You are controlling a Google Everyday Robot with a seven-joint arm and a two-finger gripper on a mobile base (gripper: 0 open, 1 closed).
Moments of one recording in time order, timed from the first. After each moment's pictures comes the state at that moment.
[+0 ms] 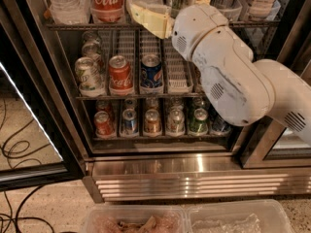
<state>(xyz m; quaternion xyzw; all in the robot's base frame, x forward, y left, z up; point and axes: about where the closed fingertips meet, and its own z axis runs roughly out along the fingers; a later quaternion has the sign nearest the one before) 0.589 -0.021 1.086 -0.21 0.55 0.18 0.79</state>
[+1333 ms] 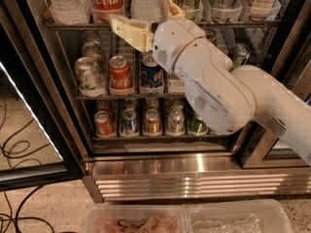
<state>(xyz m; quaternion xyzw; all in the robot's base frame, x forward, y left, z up) 0.577 0.024 1.059 -0.24 0.56 0.22 0.76</state>
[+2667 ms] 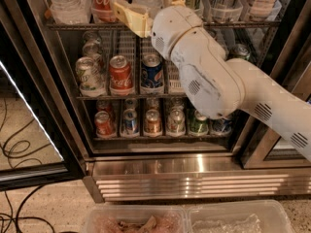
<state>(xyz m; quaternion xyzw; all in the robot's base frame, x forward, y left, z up) 0.604 0.022 1.081 -0.23 0.52 0.21 0.79</state>
